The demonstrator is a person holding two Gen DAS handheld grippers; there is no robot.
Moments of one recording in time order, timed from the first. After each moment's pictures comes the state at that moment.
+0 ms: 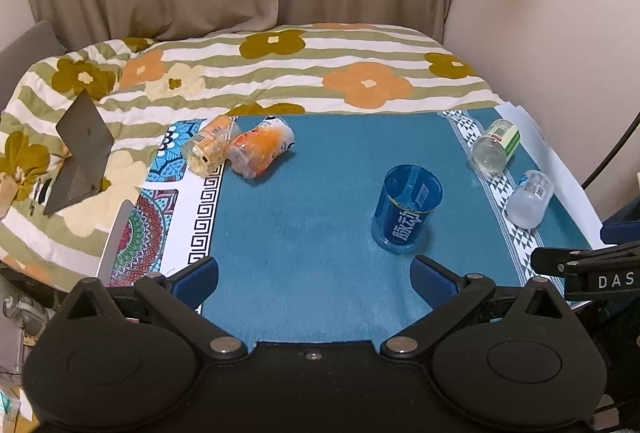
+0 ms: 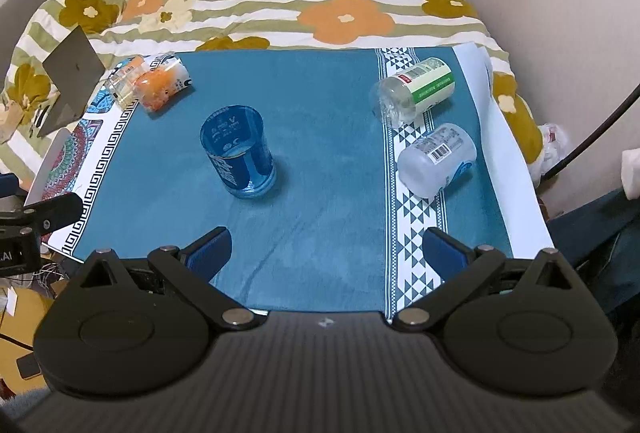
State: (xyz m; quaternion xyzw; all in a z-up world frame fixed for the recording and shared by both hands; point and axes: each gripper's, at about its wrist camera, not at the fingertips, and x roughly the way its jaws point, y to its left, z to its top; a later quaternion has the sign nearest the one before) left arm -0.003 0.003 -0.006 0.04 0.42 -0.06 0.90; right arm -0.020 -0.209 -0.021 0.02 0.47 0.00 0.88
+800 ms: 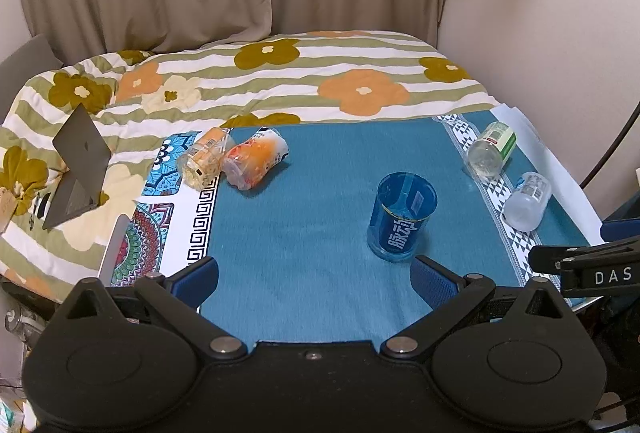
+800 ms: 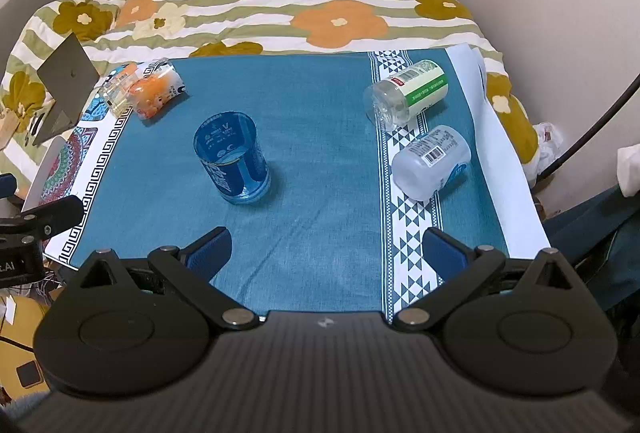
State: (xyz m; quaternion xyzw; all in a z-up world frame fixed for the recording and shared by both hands) left arm 0.000 -0.003 -0.007 0.05 0.41 -0.06 0.91; right arm -0.019 -0.211 -0.020 0.02 0.47 -0.01 0.88
